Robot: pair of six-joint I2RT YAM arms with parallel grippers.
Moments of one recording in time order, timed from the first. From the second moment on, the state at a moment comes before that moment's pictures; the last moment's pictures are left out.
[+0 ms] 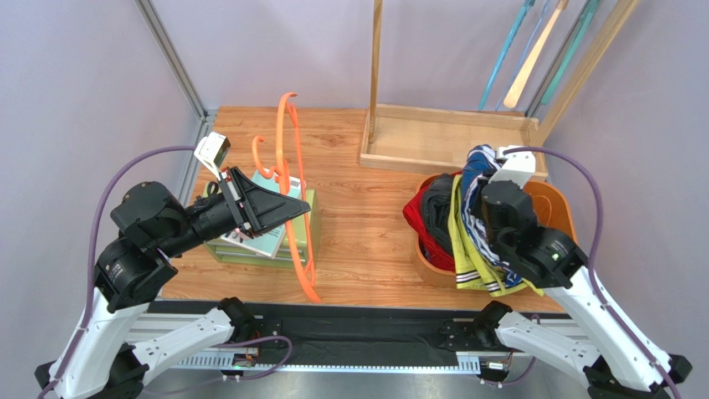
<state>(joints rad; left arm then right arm) -0.75 0.77 1.42 -0.62 0.32 -1.20 0.75 0.83 1.13 -0.76 0.84 0.33</state>
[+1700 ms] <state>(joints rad) -0.74 0.99 1.45 -0.54 0.35 -1.21 1.13 1.05 1.54 -0.75 -0.15 0.64</state>
